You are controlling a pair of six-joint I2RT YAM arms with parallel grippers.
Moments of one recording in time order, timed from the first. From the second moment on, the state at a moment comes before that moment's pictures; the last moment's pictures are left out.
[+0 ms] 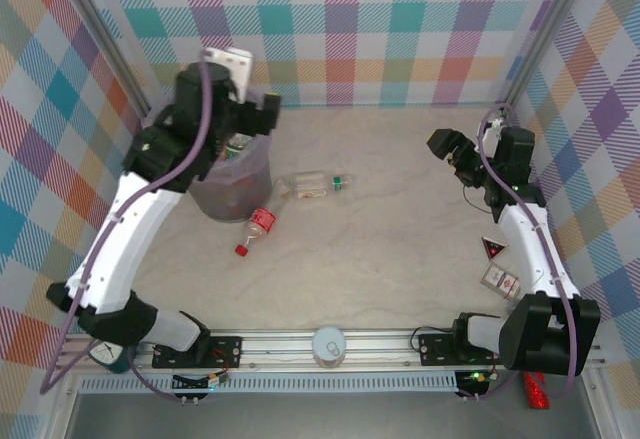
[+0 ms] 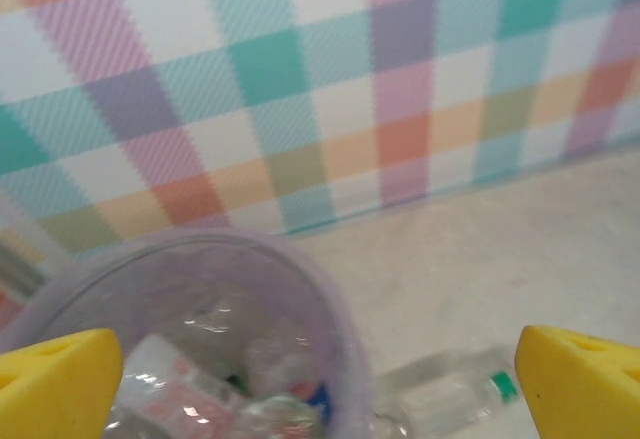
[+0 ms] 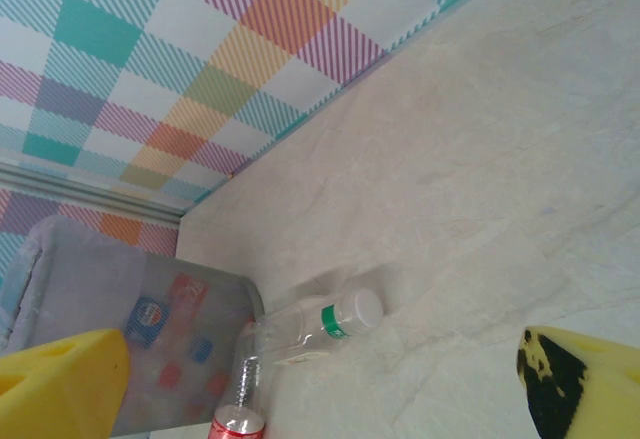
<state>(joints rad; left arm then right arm) -0.62 1.47 1.99 -0.91 -0.42 0.02 -0.10 1.20 0.99 -0.27 -0.58 0.67</state>
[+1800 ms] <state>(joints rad) -0.61 2.53 2.39 -1.10 0.02 0.26 -0.30 1.04 0.91 -0.29 -0.61 0.70</state>
